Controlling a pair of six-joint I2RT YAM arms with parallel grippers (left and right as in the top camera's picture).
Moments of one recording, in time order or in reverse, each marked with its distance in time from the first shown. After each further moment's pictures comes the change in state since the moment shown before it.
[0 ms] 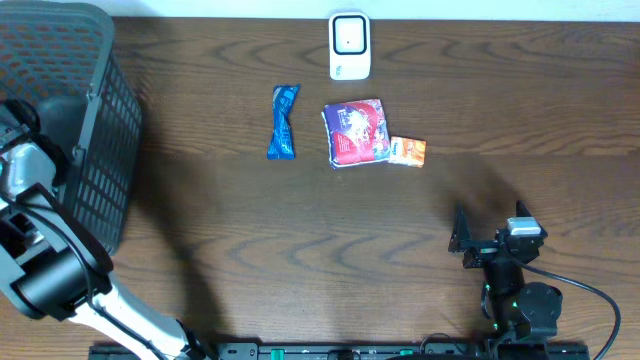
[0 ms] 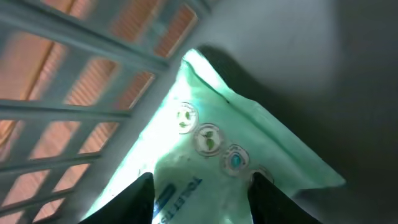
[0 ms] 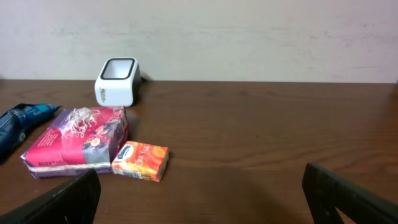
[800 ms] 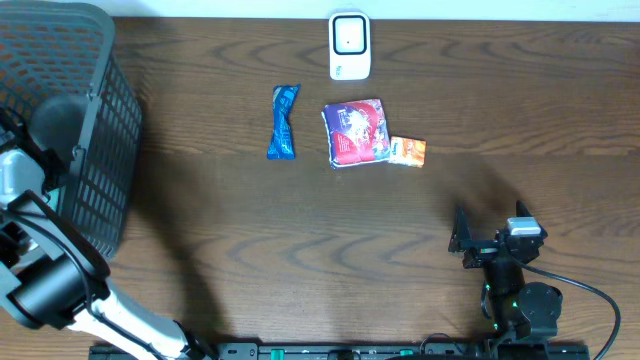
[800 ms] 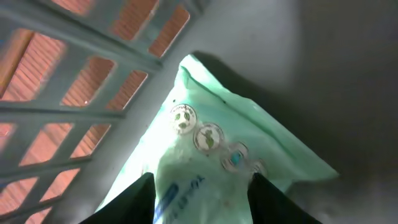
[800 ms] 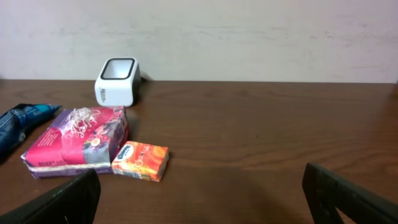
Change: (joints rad) left arm 0.047 -0.042 -0.007 -0.013 0.143 0.031; right arm 0.000 0.000 0.000 0.000 0.000 0.000
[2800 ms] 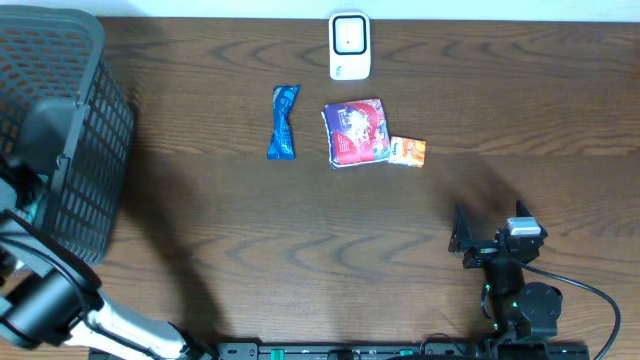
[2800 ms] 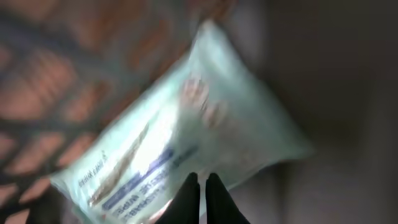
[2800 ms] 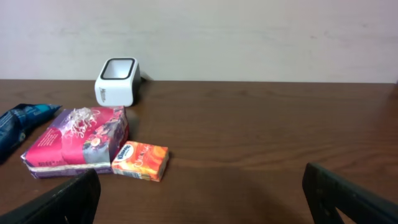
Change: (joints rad) left arm 0.129 -0.055 -0.007 0.010 0.183 -0.040; right arm 0.000 0.000 0.000 0.000 0.000 0.000
